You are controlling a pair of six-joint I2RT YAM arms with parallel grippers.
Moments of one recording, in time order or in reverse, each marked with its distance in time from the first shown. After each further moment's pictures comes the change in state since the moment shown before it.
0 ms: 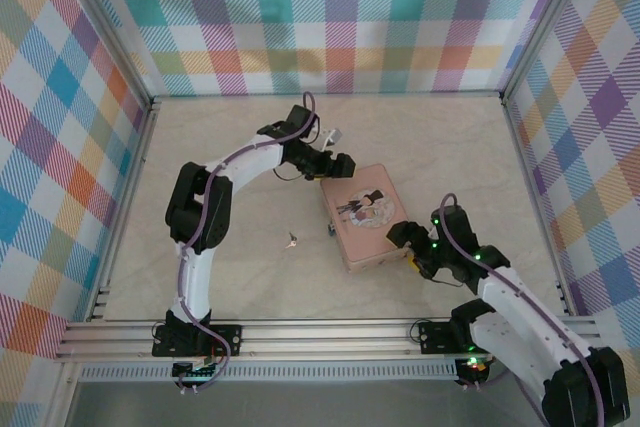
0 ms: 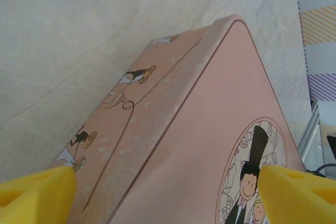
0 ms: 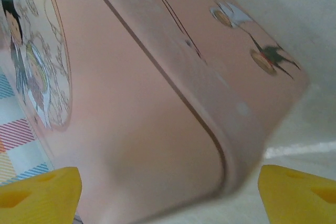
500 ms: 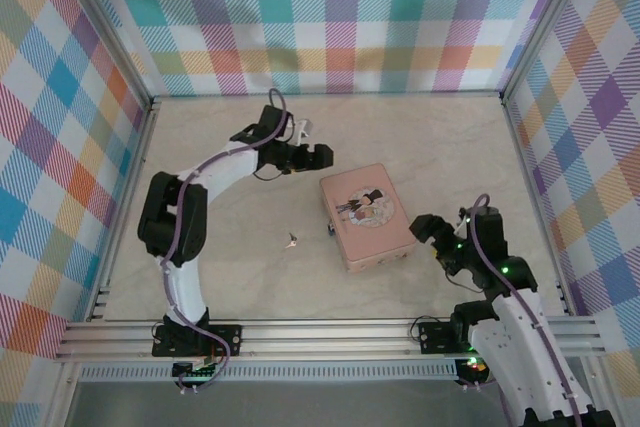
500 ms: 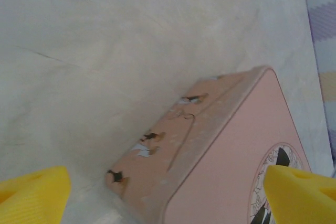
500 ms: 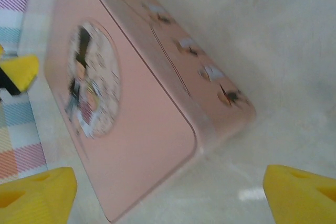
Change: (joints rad) left arm 0.080 -0.148 -0.171 0.152 -0.132 -0.086; right arm -0.197 -0.248 0.082 -0.283 -0.016 -0.160
